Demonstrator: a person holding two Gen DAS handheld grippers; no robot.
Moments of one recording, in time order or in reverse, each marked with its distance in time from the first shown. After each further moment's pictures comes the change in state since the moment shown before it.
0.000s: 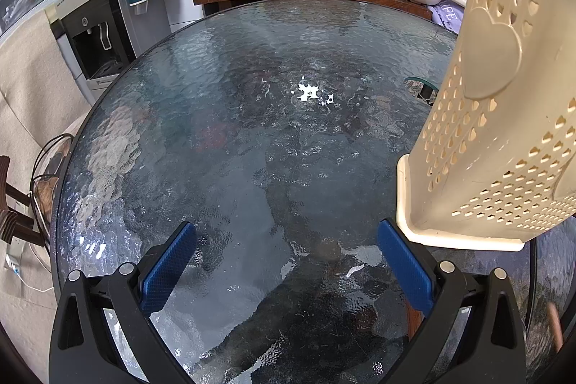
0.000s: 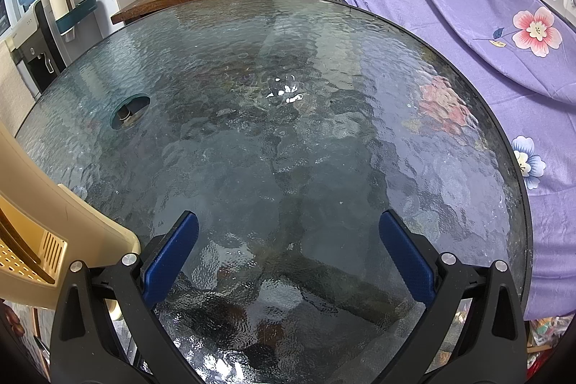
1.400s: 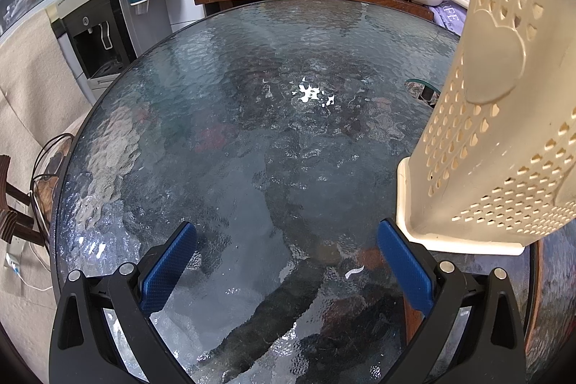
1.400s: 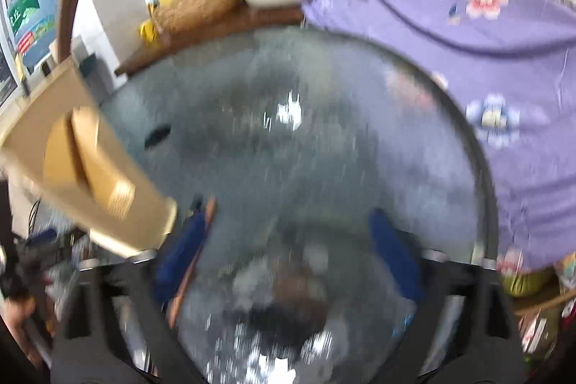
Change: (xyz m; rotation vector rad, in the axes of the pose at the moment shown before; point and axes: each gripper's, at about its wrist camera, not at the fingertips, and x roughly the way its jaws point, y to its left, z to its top) left arm 0.000 0.001 0.001 -0.012 -0.001 0.008; right arm -0.077 -0.037 -0.055 0.188 -0.085 0.069
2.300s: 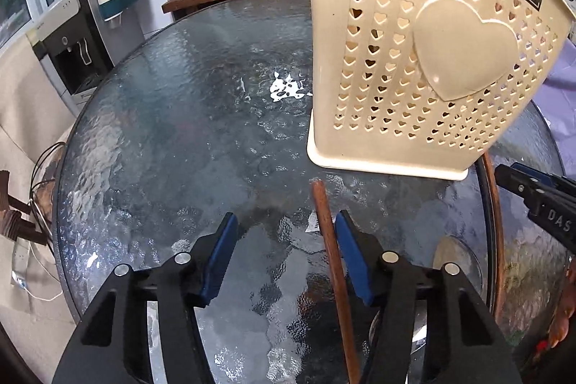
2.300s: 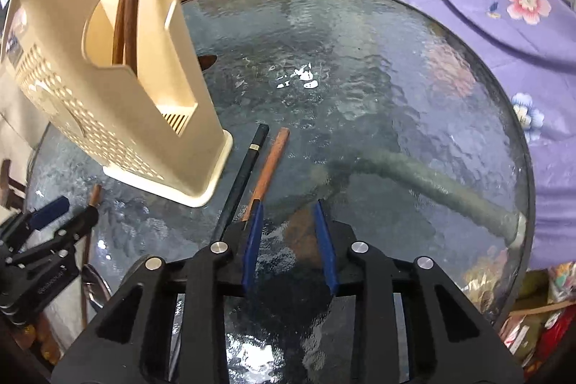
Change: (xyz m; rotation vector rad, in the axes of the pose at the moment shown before) left arm -0.045 -0.045 -0.046 0.123 0.024 -0.055; right arm 0.022 0.065 -0.020 -0.149 0.133 -0.009
